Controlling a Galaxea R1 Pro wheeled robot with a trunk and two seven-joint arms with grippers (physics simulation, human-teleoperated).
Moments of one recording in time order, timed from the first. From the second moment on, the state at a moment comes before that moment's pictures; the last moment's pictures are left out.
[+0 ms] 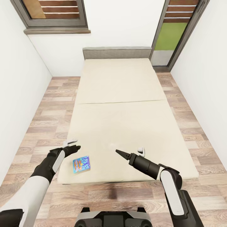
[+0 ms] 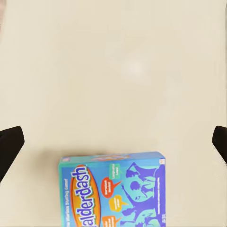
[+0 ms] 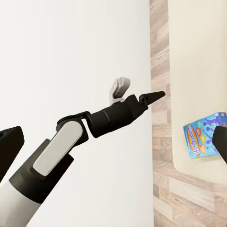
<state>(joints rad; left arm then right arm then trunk) -0.80 0.10 0.04 -0.74 0.30 0.51 0.03 -0.33 0.10 -0.02 -1.59 -0.67 0.91 0.53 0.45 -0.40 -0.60</state>
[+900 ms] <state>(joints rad) -0.88 0.10 0.04 -0.72 0.29 0.42 0.03 -0.33 0.10 -0.05 -1.59 -0.67 0.91 0.53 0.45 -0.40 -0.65</state>
